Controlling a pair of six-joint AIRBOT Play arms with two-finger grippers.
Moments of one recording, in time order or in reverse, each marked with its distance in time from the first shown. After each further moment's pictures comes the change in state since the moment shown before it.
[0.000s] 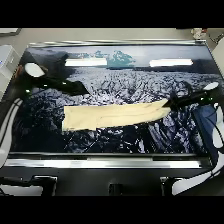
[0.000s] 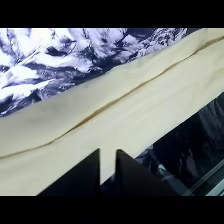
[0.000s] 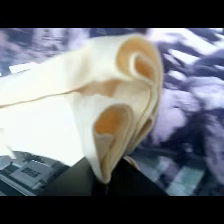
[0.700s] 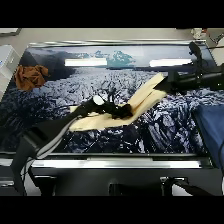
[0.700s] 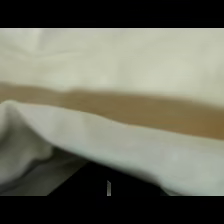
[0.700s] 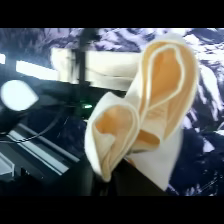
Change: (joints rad) left arm -0.423 -0.385 0.000 -0.444 0.397 -0.148; right arm 0.212 0.468 0.008 0.115 0.068 0.030
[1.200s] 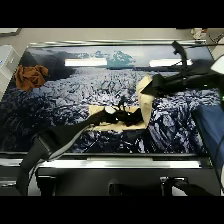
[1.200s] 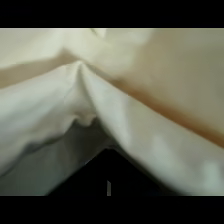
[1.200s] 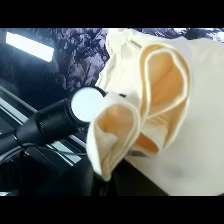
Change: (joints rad) left arm -0.106 -0.087 0.023 -0.334 0.104 0.116; right arm 0.171 0.017 -0.003 -0.053 -0.040 0.050
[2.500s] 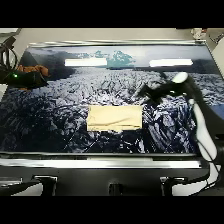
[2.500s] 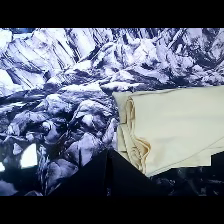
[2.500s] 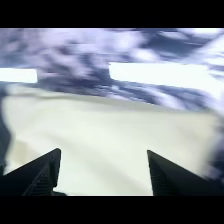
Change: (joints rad) left arm 0.823 0.766 0.004 0.978 -0.709 -0.008; right arm -0.045 -0.394 -0.051 -0.125 -0.240 0.117
